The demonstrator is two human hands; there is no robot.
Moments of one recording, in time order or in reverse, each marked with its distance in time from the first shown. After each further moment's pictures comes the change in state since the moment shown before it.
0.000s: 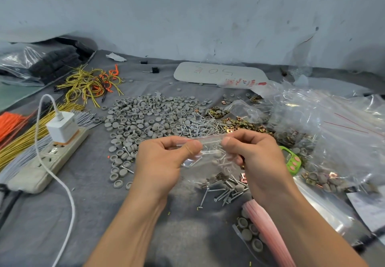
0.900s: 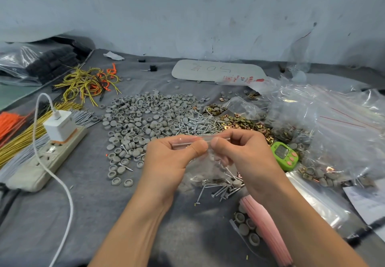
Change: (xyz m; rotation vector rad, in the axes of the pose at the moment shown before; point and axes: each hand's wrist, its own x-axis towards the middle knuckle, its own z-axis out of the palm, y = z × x) left_hand -0.006 -0.006 0.012 -0.072 -0.102 -0.017; right_hand -0.001 0.007 -0.003 -0.188 -0.149 -0.076
